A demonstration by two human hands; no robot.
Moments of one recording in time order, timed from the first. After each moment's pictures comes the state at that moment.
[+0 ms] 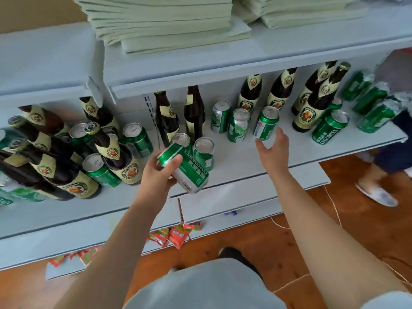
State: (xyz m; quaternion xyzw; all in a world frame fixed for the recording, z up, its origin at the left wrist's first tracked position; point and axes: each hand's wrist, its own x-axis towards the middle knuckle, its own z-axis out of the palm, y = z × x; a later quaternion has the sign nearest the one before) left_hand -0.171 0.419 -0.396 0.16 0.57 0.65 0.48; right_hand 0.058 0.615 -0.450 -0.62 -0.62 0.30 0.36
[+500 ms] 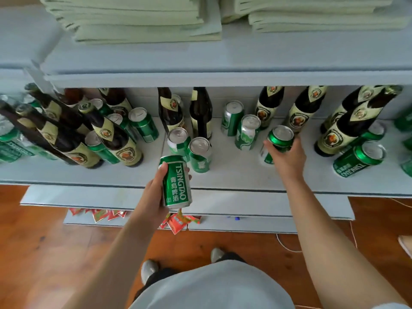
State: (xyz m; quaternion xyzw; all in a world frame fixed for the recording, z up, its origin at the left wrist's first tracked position) left_hand -0.099 0.419 -0.418 -0.02 0.55 0.67 0.50; right_hand 0.086 0.689 -0.457 -0.54 -0.66 0.38 0.34
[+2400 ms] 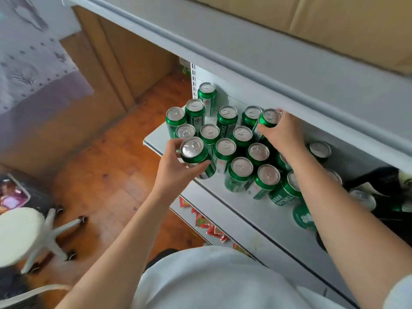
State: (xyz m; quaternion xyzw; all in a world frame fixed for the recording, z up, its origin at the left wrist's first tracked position) left_hand -0.650 0.011 -0.398 0.04 0.82 0.56 0.05; right_hand -0.656 0.268 -0.346 -0.27 -0.89 0.36 -0.05
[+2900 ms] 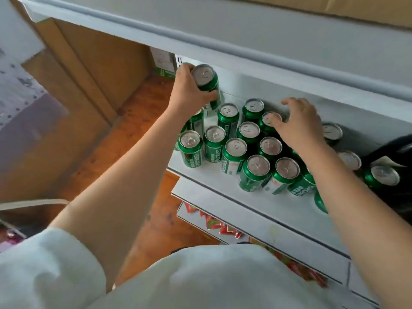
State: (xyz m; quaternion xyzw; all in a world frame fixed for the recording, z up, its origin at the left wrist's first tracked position) left_hand -0.834 0.068 -0.348 0.19 0.88 0.44 0.01; right_hand -0.655 0.259 -0.359 -0.28 -0.94 0.18 0.11
